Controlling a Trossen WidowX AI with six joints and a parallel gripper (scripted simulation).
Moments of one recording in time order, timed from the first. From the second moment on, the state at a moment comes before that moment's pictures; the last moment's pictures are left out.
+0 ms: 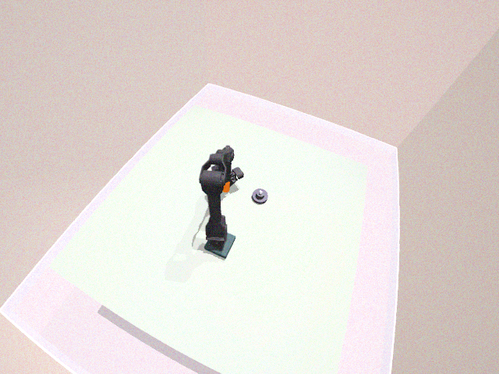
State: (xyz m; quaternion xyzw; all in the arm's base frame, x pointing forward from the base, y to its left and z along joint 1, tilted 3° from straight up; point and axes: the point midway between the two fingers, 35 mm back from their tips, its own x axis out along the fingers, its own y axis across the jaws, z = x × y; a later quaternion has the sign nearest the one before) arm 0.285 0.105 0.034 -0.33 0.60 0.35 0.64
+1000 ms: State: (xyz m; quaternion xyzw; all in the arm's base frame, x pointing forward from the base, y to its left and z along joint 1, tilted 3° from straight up) arm 0.284 0.104 0.032 -0.33 0.60 0.35 0.64
